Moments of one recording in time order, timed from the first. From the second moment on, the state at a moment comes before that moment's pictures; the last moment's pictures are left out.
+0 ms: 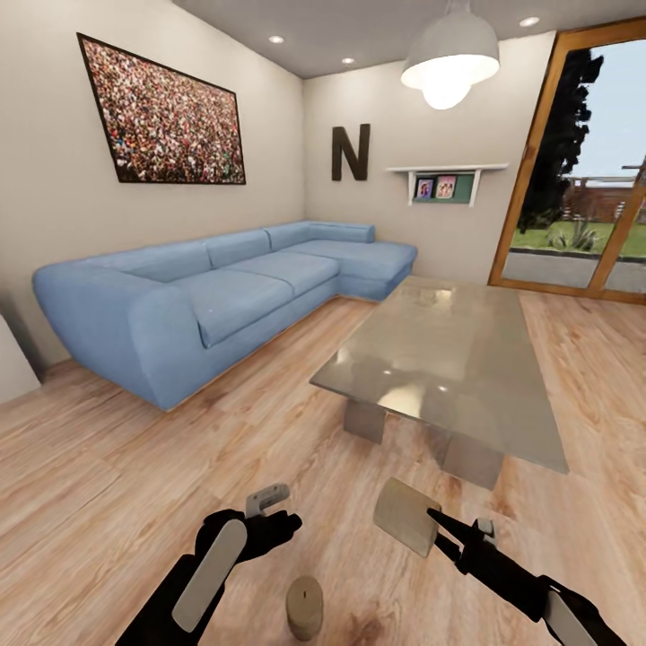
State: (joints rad) left arm -0.36 -0.04 -0.34 -1.22 0.95 0.71 0.61; right arm -0.34 -0.28 0.04 -0.64 -0.88 0.59 1.19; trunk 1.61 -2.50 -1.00
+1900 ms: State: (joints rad) left arm -0.36 -0.04 -0.34 -1.22 0.95 0.71 0.61; right arm -0.34 -0.28 0.04 -0.64 -0.88 0.59 1.19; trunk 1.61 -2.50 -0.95
